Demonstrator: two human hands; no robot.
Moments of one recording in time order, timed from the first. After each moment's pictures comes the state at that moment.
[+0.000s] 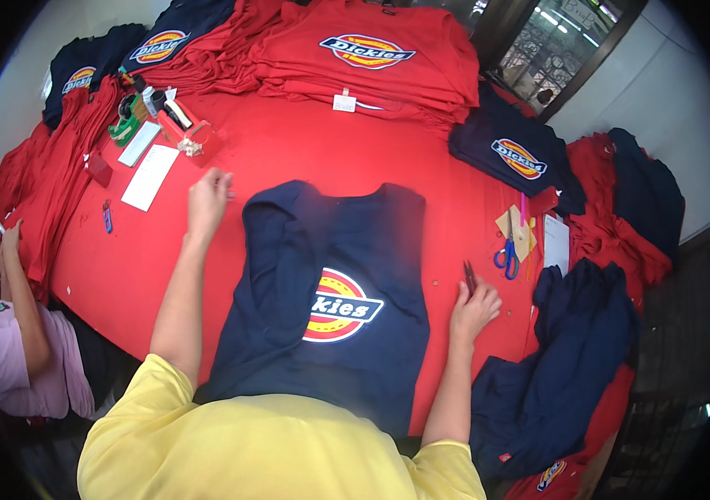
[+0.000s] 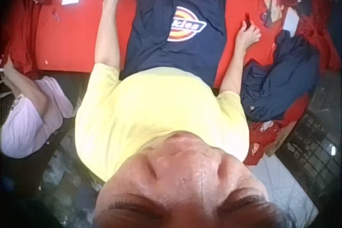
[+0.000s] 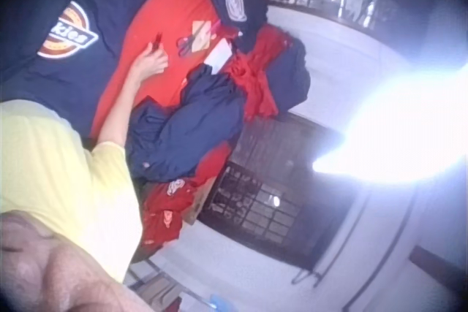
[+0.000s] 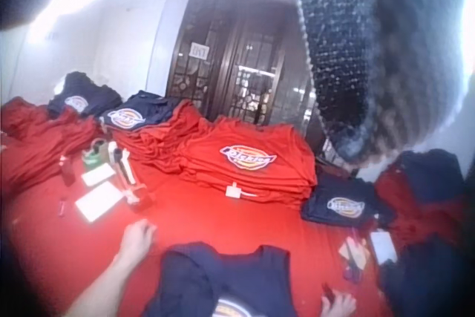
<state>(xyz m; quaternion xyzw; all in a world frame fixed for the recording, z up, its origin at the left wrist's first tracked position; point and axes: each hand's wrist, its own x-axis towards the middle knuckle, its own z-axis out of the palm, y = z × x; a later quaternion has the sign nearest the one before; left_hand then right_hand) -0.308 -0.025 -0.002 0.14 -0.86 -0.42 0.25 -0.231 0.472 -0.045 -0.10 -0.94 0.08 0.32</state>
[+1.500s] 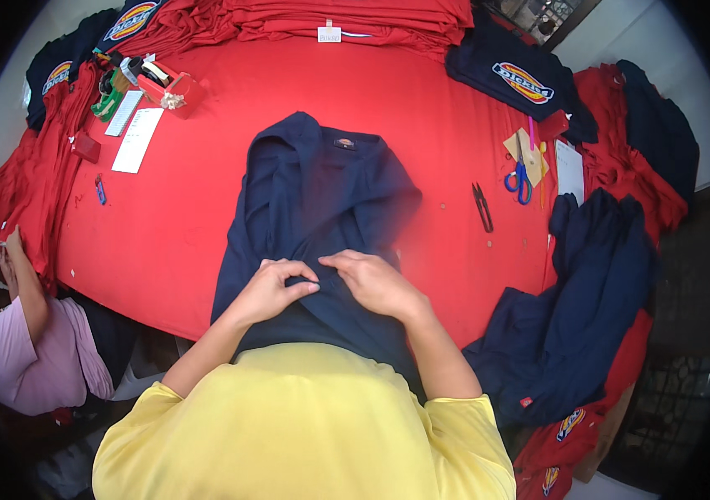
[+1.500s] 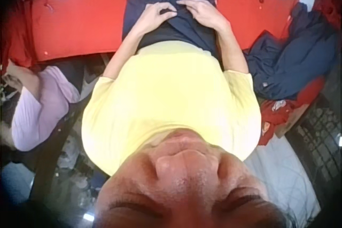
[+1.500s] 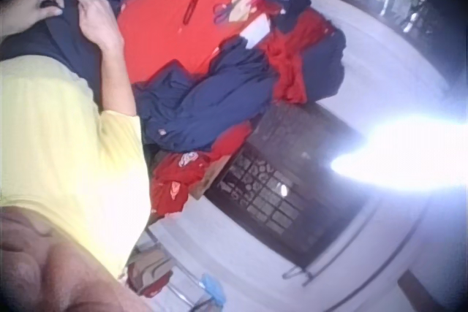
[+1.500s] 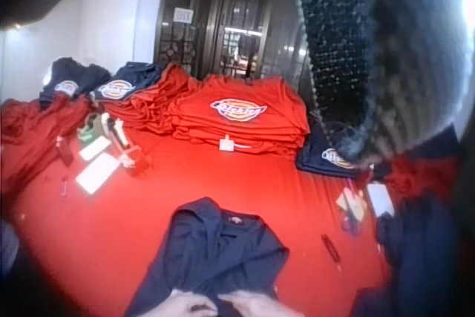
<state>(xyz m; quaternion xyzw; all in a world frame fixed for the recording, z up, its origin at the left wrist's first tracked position) -0.117 0.111 -0.006 -0.11 -0.85 -0.49 -0.16 -0.157 0.330 0.023 0.29 -0.85 0.40 -0.20</state>
